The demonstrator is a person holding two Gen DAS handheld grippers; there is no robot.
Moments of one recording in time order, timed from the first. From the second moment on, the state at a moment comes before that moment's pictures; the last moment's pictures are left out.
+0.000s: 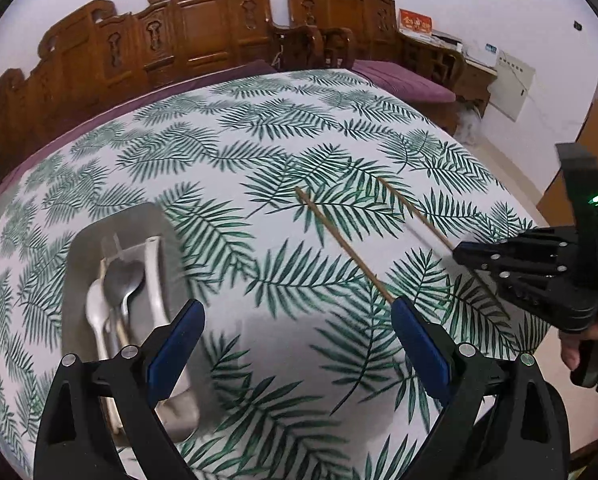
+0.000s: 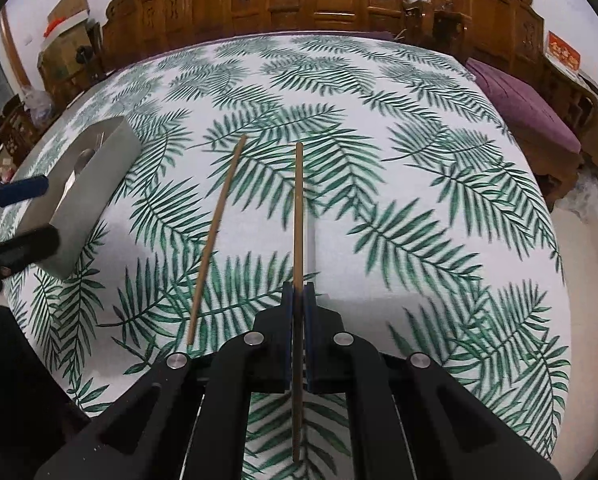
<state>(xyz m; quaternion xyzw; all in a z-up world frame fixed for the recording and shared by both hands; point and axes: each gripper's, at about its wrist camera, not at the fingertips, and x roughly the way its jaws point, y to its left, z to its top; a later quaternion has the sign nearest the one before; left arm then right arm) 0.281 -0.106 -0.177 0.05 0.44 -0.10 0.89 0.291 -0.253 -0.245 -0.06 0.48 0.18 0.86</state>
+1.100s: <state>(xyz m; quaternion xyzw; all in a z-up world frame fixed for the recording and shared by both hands) 0.354 -0.159 -0.245 0.04 0.51 -0.10 0.85 0.299 -0.281 -0.253 -0.02 0.49 0.17 0.86</state>
